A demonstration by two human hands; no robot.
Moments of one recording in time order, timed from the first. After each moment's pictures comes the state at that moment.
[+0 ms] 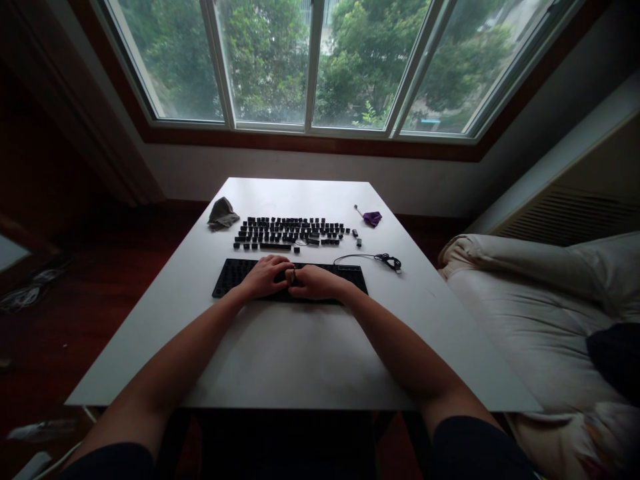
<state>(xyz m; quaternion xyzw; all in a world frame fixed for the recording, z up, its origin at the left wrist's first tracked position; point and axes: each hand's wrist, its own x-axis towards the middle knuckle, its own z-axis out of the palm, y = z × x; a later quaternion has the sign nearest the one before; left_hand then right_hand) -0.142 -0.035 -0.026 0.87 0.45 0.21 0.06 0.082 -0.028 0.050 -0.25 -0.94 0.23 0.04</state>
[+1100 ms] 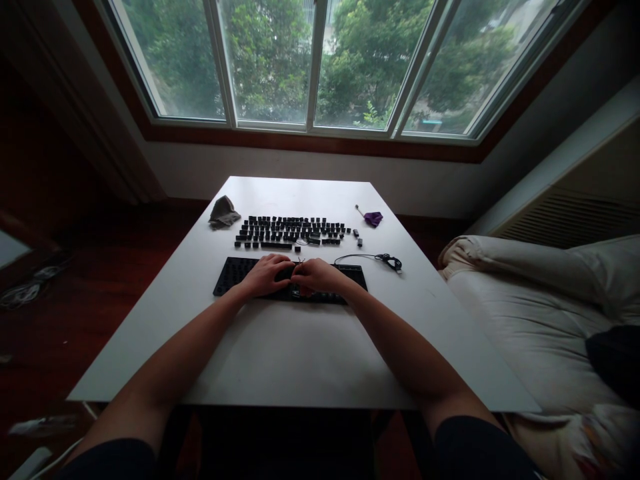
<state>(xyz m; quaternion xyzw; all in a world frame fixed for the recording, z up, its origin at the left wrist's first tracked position) -0.143 -0.035 -0.026 0.87 0.45 0.21 0.06 0.086 -0.024 0.042 -0.36 -0.81 0.46 0.09</state>
